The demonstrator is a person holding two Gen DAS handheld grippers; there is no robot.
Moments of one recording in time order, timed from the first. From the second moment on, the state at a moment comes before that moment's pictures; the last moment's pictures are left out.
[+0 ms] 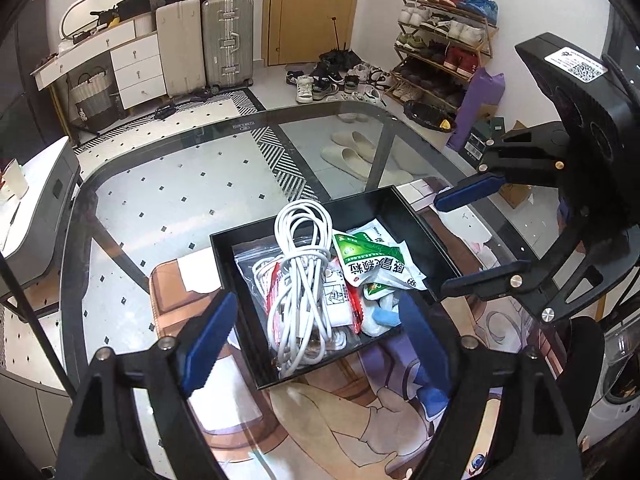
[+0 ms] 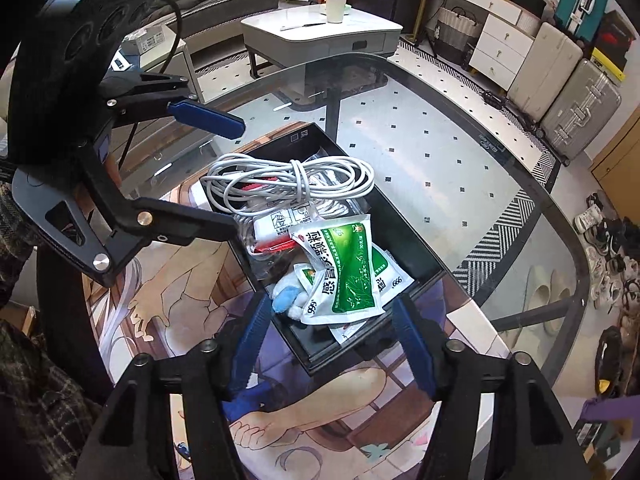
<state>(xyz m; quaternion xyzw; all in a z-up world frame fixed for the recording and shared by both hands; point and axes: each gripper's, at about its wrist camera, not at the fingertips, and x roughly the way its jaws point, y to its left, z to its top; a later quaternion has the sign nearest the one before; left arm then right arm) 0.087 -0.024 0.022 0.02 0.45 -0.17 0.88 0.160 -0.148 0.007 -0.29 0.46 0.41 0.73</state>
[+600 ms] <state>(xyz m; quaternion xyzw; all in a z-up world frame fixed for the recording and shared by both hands) 0.057 -0.008 0.013 0.00 0.41 -0.13 0.90 0.125 -0.199 0.019 -0.21 0.40 0.36 0.82</state>
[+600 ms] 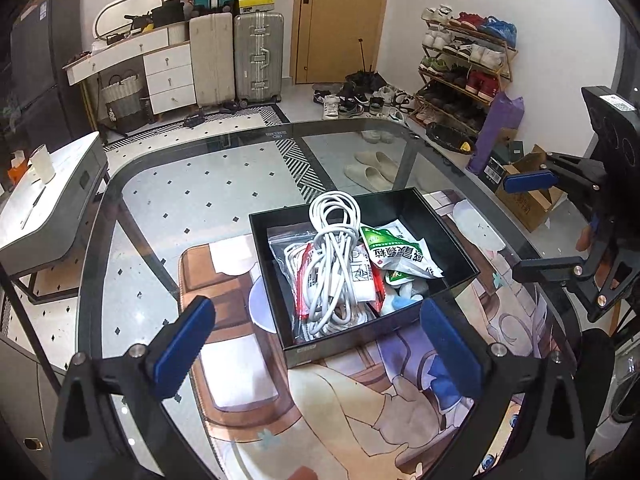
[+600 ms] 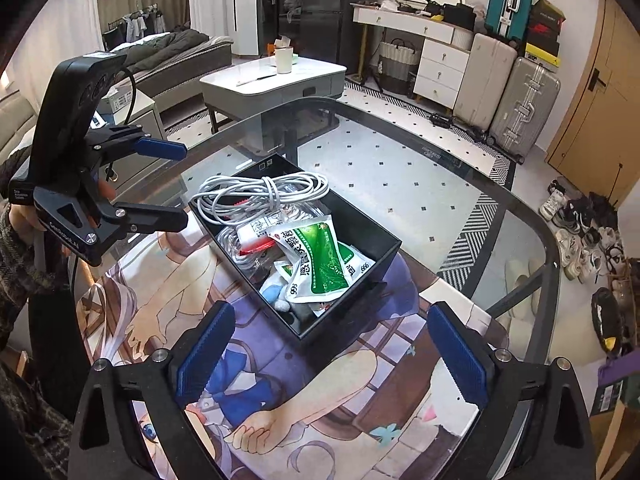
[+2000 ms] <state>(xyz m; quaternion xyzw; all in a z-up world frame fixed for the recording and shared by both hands) 0.038 0.015 -0.056 -0.03 0.33 -0.06 0.94 0.121 -0.242 -0.054 -0.01 0.29 0.28 0.91</state>
